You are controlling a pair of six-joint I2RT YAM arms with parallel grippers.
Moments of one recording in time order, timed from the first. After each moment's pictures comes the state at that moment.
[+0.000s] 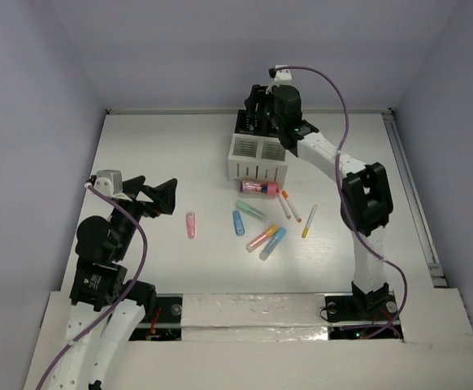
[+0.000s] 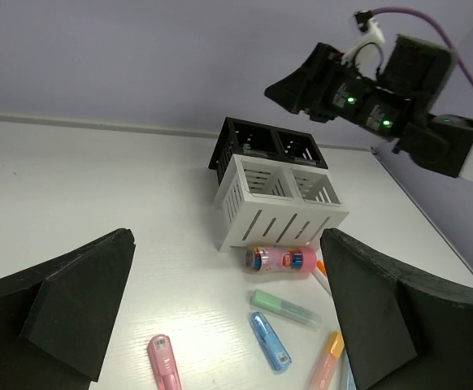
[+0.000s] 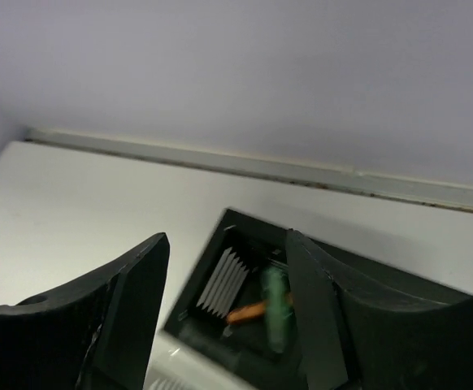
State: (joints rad) left arm -0.25 0.39 0.68 -0.19 0.05 -0.35; right arm 0.47 2.15 1.84 0.19 0.09 0.24
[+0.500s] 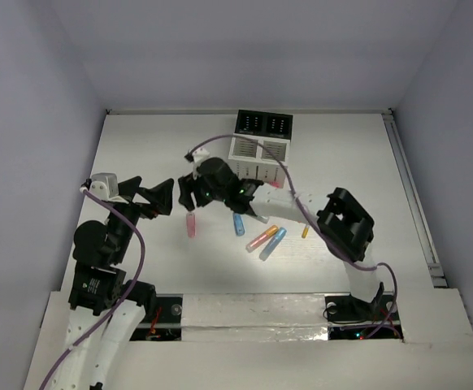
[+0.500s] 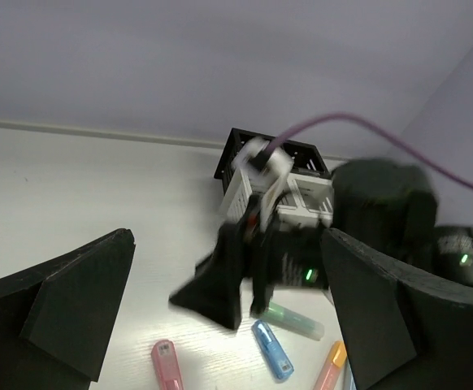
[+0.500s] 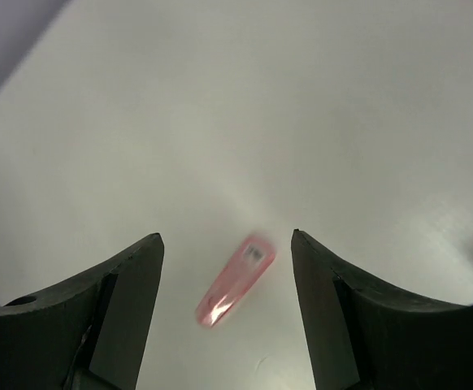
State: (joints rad) left arm -0.24 0.36 0.68 -0.19 0.03 -0.35; right arm 0.94 2.00 1.56 0.04 0.01 0.32
